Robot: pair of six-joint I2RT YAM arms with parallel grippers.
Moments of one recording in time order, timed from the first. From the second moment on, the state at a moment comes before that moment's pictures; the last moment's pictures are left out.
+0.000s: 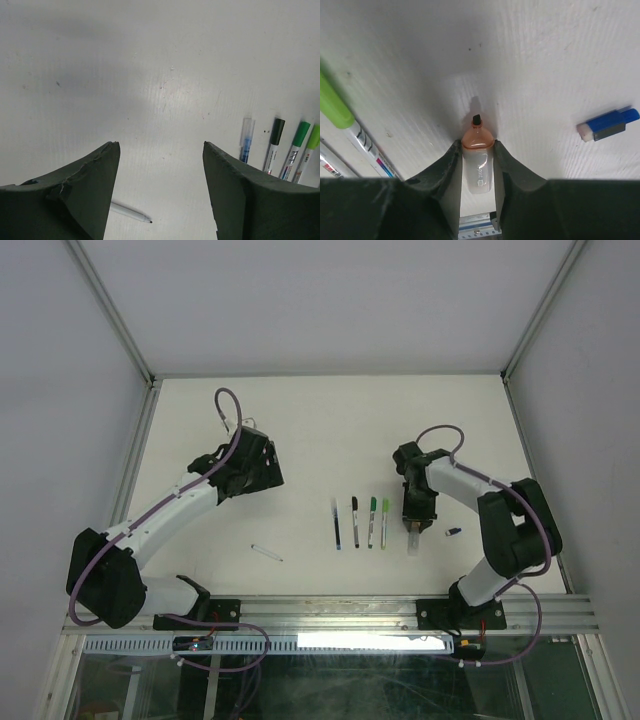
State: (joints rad) left arm -0.55 1.31 0.99 -0.58 -0.23 -0.70; right arm 0.41 1.61 0.94 -0.90 0.14 0.54
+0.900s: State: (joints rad) left arm -0.64 1.34 0.89 0.00 0.30 -0.55; right arm 0.41 1.38 0.99 -0.53 -0.19 0.73
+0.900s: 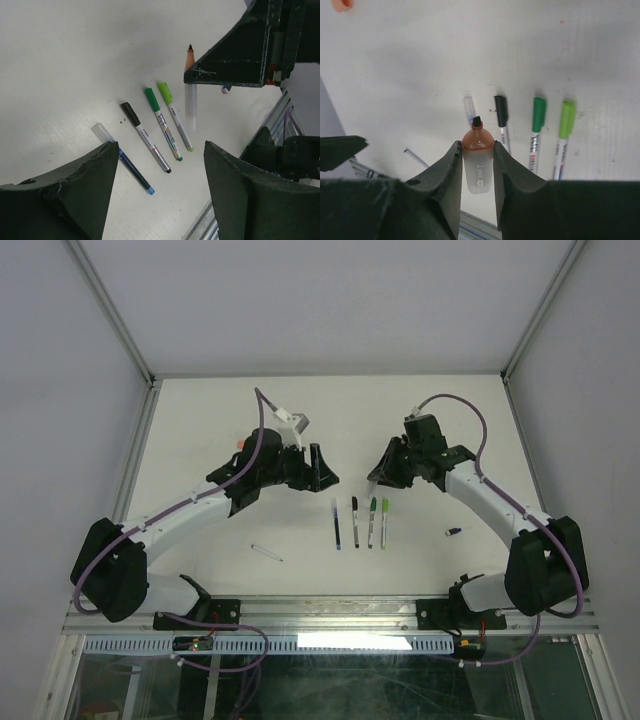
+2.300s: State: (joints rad) left arm -0.64 1.47 0.91 0.12 0.37 -0.58; right arm 0.52 1.37 1.03 -0.33 -0.31 0.80
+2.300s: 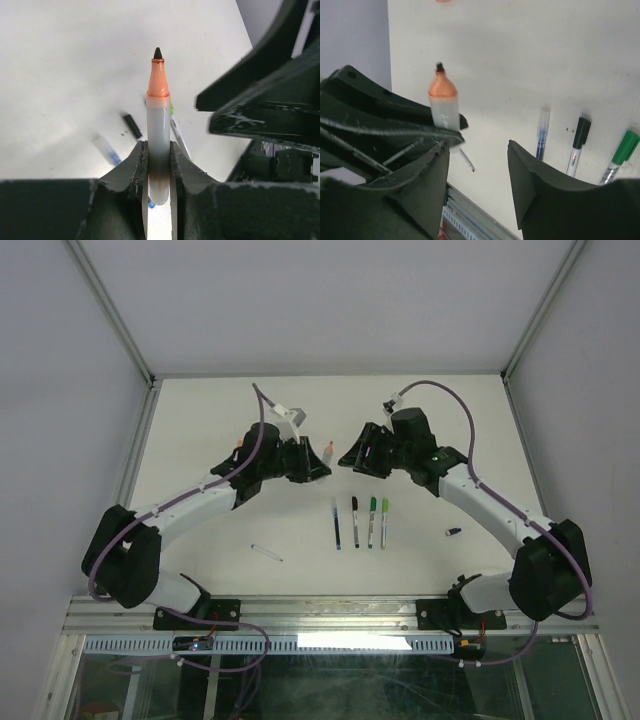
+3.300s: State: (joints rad) left arm -0.29 0.84 0.92 -0.43 -0.03 -0.53; right arm 0.65 2.24 1.74 0.13 -0.65 -0.13
